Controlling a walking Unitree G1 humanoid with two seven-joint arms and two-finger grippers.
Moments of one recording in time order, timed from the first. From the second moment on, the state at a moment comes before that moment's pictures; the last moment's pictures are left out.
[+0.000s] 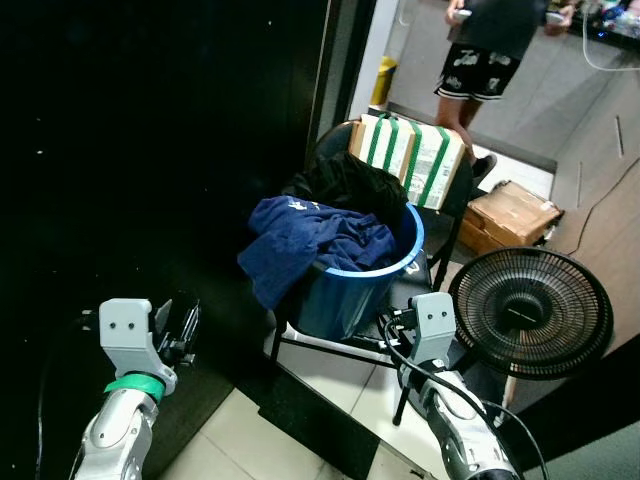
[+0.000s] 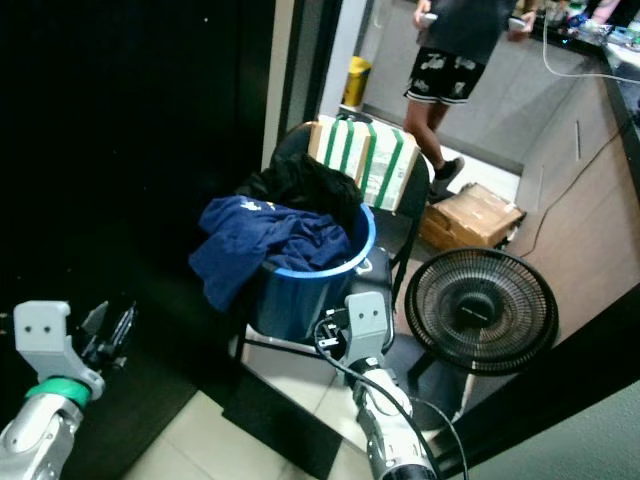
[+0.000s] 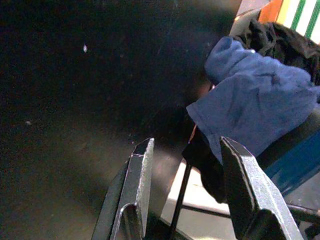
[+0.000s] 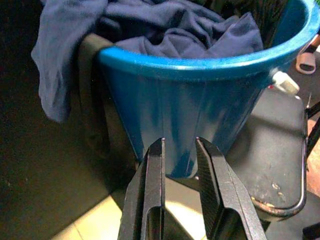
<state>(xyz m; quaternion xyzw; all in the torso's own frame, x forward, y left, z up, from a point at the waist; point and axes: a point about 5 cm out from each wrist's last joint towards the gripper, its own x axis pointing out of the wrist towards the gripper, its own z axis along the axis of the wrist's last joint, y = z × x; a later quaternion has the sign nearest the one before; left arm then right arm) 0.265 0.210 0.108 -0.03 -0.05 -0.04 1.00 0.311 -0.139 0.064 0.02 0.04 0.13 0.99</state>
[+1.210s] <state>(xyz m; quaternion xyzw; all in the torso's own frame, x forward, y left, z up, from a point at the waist) 0.291 0.174 0.125 -0.07 -0.06 -0.08 0.99 0.316 -0.140 0.075 0.05 0.01 0.09 0.99</state>
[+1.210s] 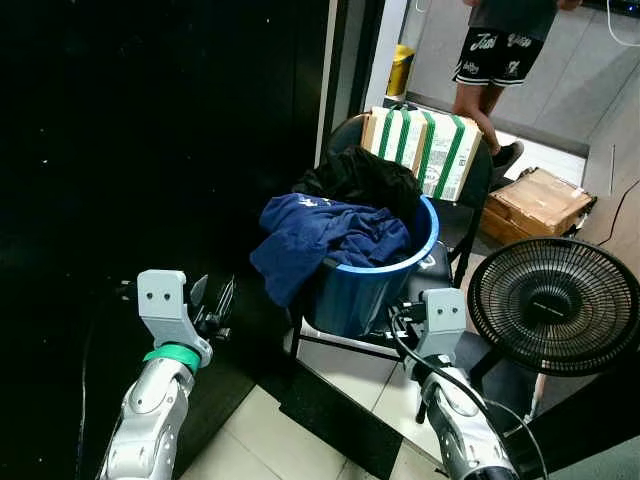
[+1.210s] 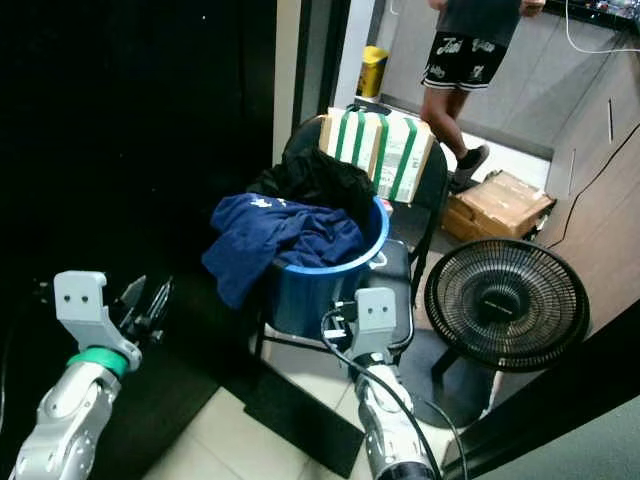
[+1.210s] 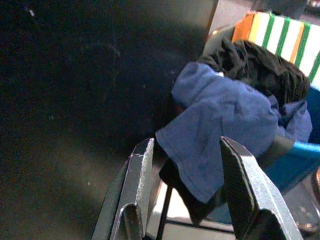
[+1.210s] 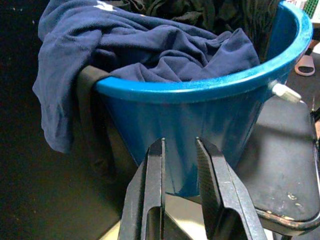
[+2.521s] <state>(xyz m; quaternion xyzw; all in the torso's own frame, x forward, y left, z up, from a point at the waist) 0.290 0.173 0.123 -0.07 -0.07 -0.06 0.99 0.318 -0.131 0.082 0.04 0.01 0.13 0.99</state>
